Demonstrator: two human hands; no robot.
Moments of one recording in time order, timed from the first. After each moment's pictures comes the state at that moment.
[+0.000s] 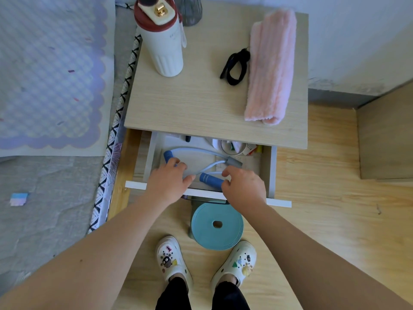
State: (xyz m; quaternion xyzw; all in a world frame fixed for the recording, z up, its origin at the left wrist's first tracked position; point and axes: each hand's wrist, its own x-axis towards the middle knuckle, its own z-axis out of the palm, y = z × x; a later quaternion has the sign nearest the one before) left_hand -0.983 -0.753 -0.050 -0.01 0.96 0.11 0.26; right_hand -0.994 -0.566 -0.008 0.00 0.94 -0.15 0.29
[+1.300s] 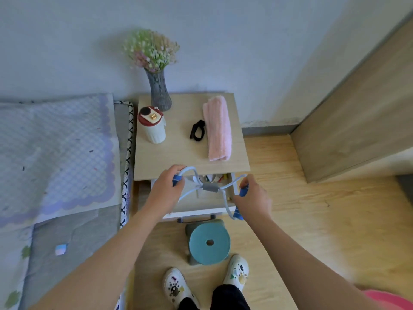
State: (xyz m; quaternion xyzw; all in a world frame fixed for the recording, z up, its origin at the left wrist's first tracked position) left_hand -0.981 -0.747 0.165 -0.05 0.86 0.48 0.18; right_hand -0.945 -0.532 0.179 0.24 0.92 -0.27 0.16
